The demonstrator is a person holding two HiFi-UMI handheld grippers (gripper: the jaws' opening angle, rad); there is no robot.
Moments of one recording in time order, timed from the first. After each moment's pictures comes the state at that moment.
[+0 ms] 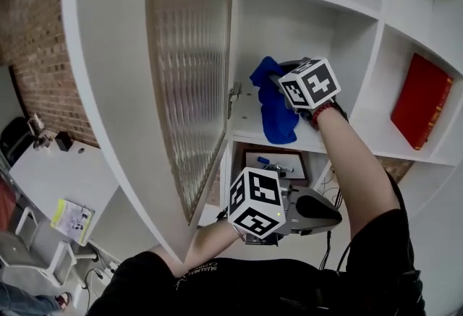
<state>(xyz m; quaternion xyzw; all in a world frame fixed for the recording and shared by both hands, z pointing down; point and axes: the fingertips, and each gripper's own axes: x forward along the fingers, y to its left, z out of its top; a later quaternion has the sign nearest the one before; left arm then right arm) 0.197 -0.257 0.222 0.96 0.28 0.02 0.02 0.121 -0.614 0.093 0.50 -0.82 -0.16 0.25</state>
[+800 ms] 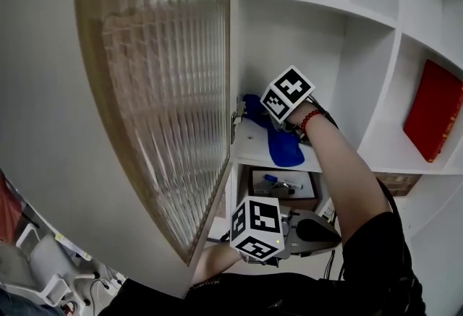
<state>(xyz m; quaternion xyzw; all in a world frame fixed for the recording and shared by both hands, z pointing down) 0.200 -0.289 0.246 0.96 0.27 0.03 0.02 0.099 -0.668 0.187 0.41 -0.83 0.01 0.38</state>
